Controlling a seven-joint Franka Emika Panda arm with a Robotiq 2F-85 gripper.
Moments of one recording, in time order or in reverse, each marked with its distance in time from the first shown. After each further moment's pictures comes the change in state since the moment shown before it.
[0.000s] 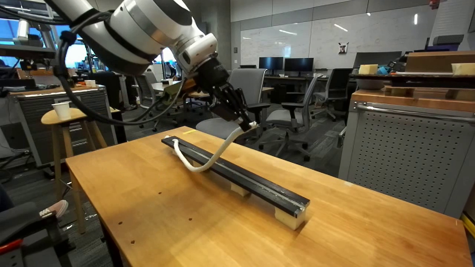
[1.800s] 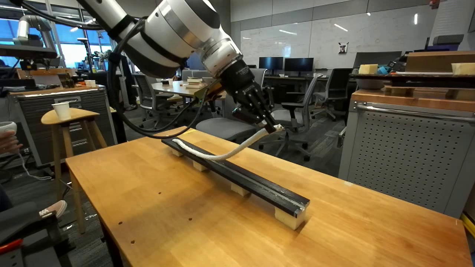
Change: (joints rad) arm -0.681 0.112 0.633 0.175 -0.051 -0.059 0.351
